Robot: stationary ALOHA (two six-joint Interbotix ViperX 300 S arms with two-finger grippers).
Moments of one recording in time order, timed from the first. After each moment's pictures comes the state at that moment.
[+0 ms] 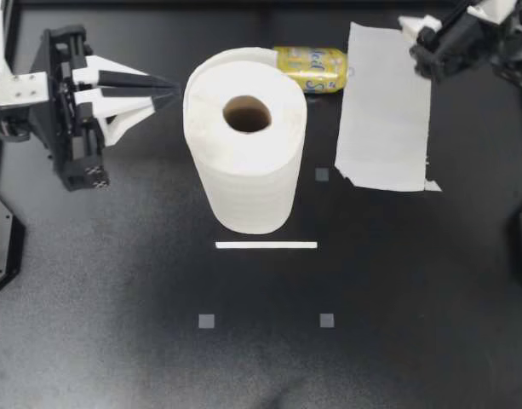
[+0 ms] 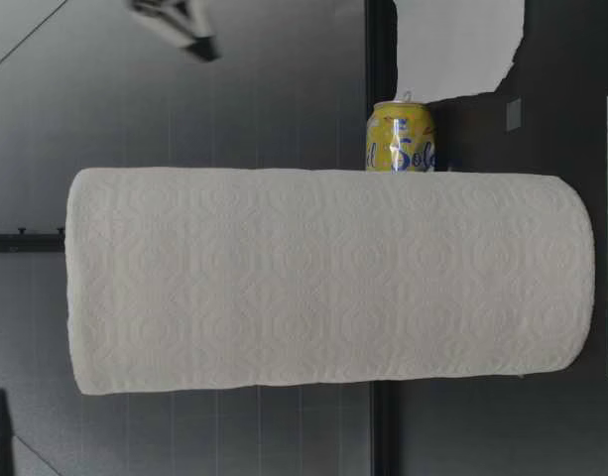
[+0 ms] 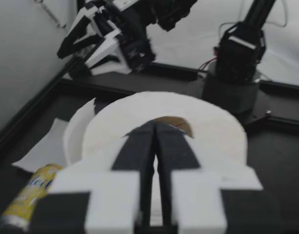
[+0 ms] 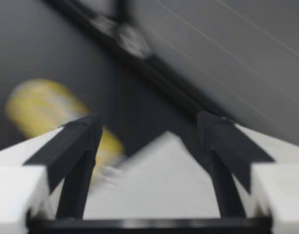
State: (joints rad) left arm 0.19 -0.61 0.86 -0.08 -0.14 0.01; right arm -0.62 -0.46 0.90 -1.86 0.17 1.81
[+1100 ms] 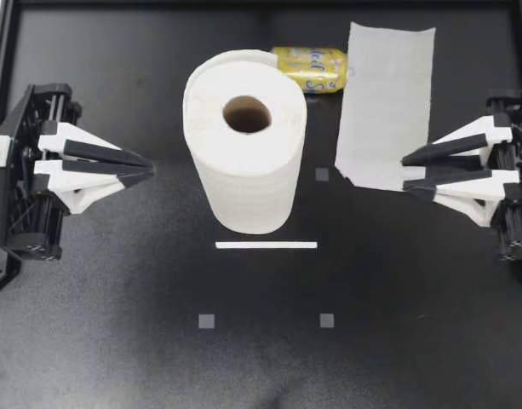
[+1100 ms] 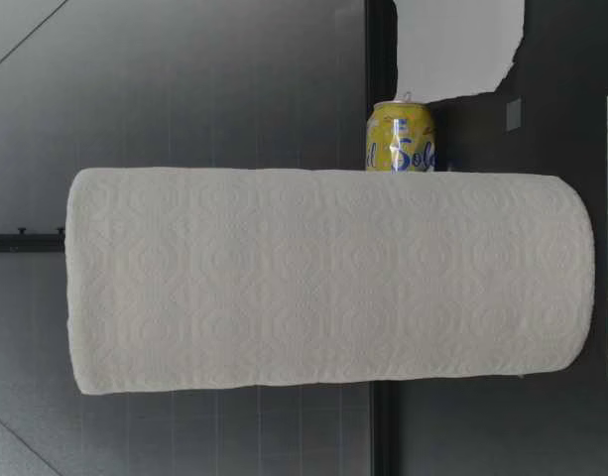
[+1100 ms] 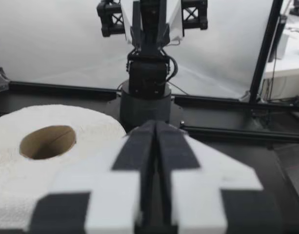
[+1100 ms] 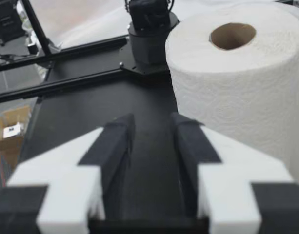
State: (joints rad) left arm -0.02 -0.70 0.93 -0.08 -0.21 -0.01; right arm 0.02 -0.81 0.96 -1.78 0.07 1.95
